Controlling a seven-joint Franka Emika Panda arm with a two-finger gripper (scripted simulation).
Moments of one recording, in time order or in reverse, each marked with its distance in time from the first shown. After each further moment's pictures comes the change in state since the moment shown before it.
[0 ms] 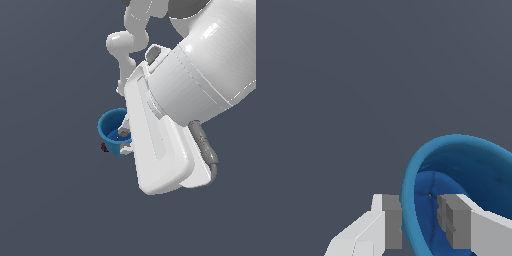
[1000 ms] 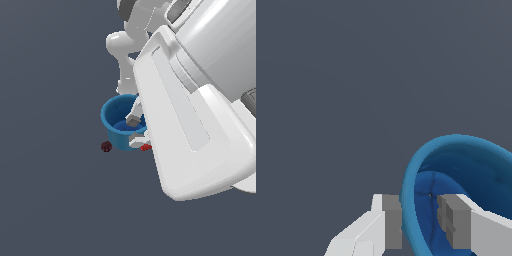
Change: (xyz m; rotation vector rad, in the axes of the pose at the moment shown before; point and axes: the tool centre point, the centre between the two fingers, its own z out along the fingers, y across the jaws) arm 0.017 -0.012 -0.049 -0.001 0.001 -0.001
